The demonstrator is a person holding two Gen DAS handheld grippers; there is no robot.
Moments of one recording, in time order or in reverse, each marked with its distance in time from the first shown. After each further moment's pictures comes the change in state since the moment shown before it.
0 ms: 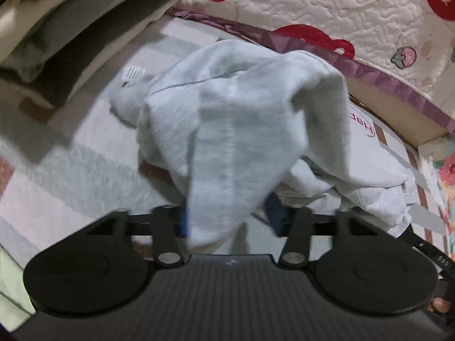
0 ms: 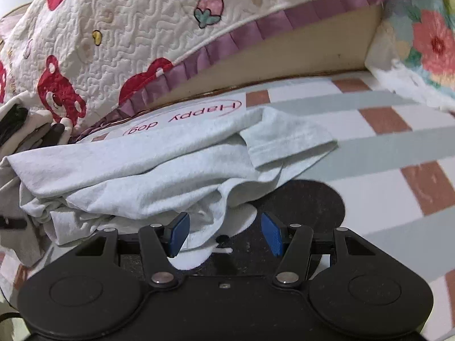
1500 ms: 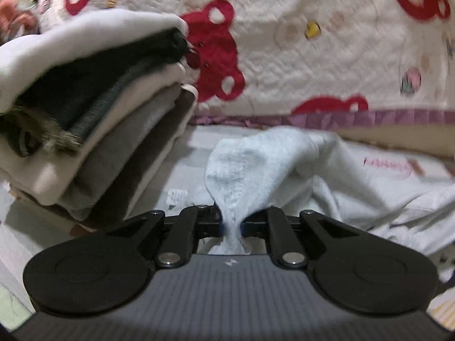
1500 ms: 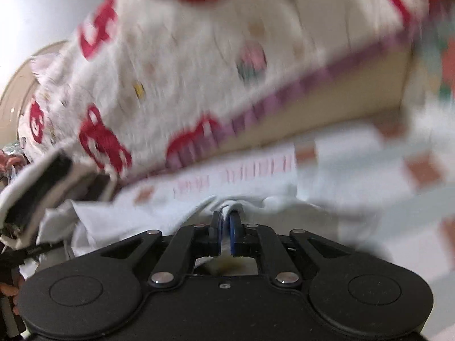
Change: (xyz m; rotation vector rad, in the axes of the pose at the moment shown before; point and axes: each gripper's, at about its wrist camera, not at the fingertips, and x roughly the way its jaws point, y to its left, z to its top) left arm -0.038 -0.006 0.036 0.263 -0.409 0.178; right arm -0.058 0.035 0.066 -0.026 -0.246 0.126
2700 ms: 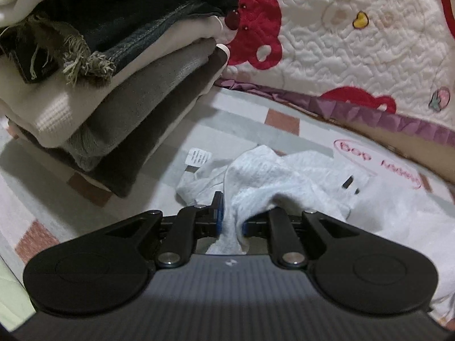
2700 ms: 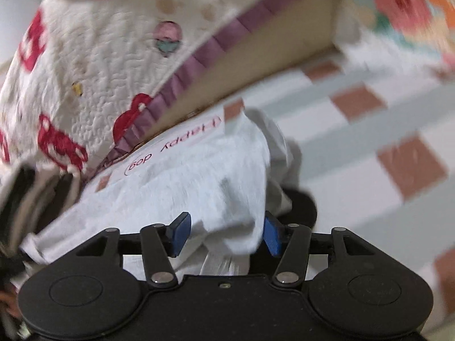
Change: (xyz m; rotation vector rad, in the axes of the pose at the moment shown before) left arm 0.030 0.024 -0.019 -0.147 0.141 0.027; right arm 0.004 -0.092 -0.054 0.313 0.221 -0.069
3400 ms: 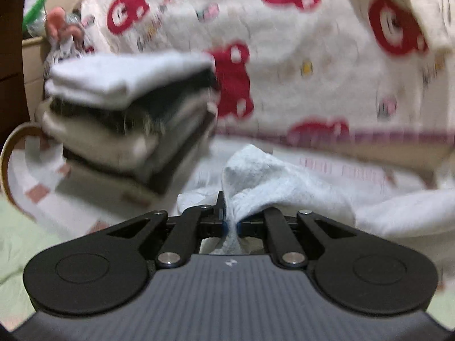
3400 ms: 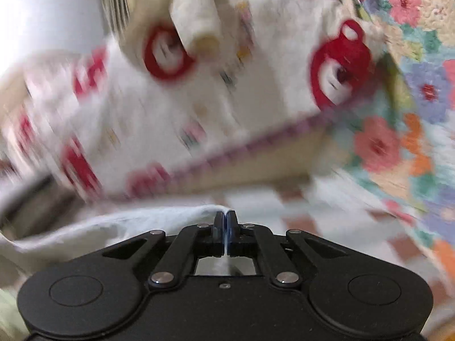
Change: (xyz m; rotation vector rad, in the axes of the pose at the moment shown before) left arm -0.166 -0.027 -0.066 0.113 -0.197 0.022; right arm -0.172 0.015 0.008 -0.390 -0.274 -0.136
